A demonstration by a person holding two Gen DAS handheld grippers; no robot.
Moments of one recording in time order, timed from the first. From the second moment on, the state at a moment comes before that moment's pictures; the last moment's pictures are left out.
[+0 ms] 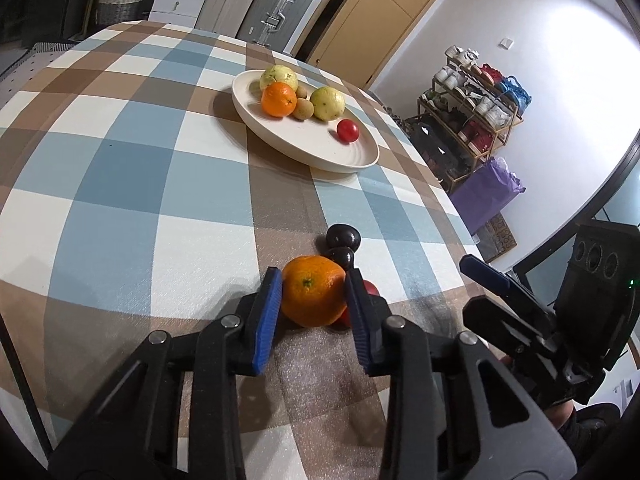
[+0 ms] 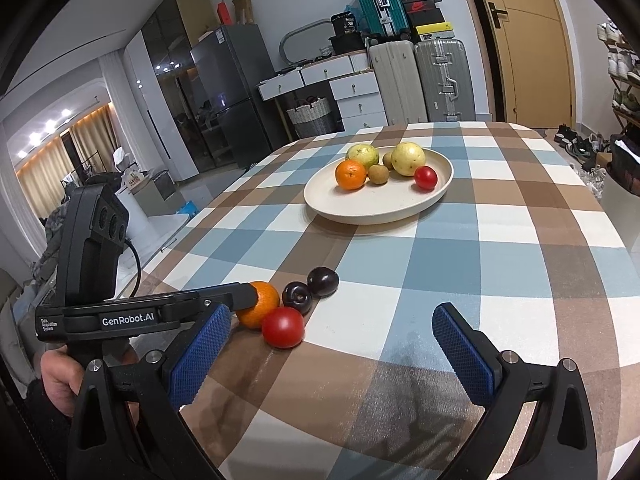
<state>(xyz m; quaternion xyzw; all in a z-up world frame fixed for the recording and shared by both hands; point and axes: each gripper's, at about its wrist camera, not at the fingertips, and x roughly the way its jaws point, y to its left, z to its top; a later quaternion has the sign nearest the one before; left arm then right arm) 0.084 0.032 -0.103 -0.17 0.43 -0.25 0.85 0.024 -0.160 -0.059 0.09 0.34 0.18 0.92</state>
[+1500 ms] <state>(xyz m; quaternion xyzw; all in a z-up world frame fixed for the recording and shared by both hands) 0.081 0.071 -0.106 -0.23 0.43 -0.26 0.83 0.032 -0.130 -0.075 0.08 0.39 0.20 0.89</state>
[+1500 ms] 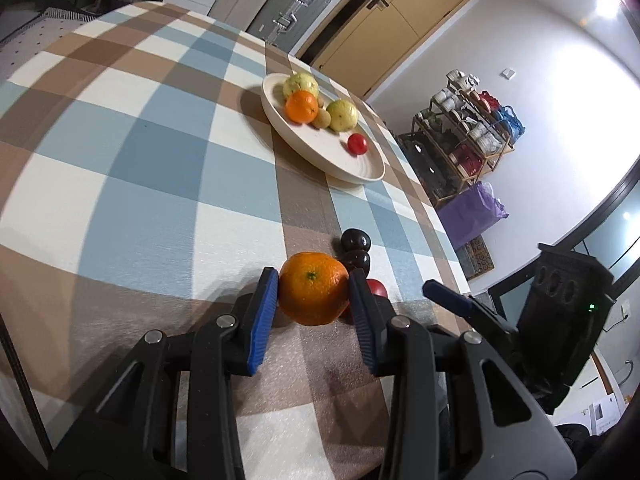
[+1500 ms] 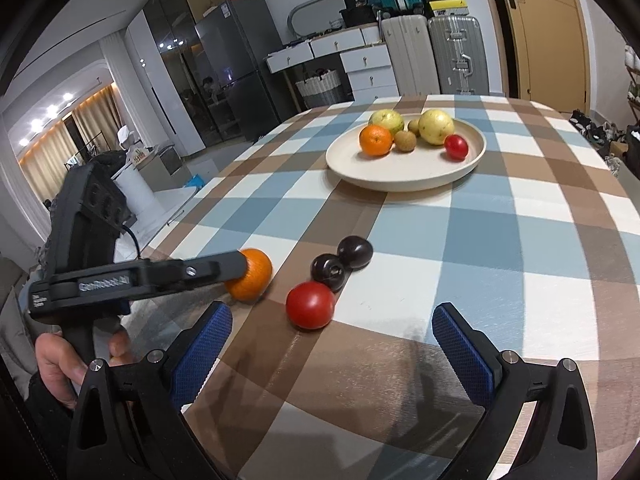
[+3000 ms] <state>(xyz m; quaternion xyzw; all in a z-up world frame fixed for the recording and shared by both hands) 0.061 0.087 -0.073 -0.21 0.40 -0.23 0.86 0.046 -0.136 -0.073 0.12 0.39 0.21 0.89</state>
